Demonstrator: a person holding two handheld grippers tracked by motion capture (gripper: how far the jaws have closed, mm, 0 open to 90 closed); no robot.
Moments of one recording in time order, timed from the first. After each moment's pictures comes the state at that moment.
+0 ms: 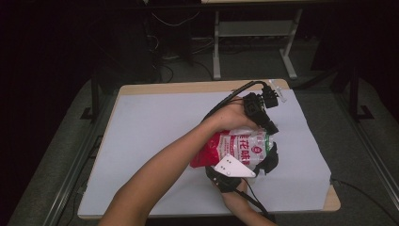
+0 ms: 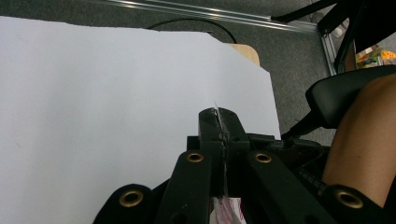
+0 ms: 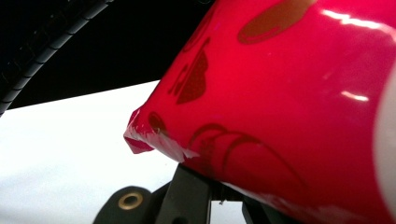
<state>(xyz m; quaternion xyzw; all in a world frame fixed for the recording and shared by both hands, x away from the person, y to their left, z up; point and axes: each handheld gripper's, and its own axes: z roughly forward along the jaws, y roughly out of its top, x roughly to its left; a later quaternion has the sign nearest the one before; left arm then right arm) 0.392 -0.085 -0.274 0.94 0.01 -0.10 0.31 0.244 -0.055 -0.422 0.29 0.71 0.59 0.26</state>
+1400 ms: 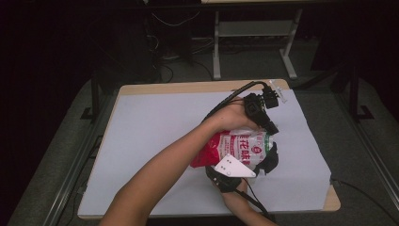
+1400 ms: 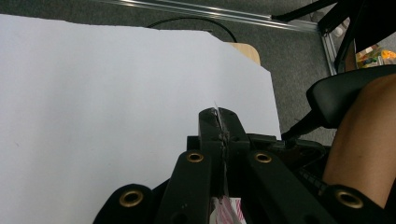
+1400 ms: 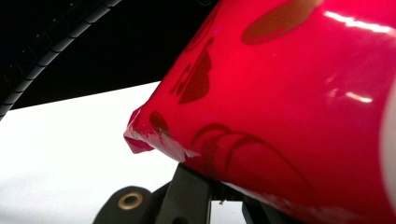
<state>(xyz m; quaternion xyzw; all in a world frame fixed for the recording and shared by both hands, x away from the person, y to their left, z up) 0.392 -0.086 -0.275 0.94 0.01 -0.10 0.31 0.243 -0.056 -0.422 0.29 0.71 0.59 0.26</state>
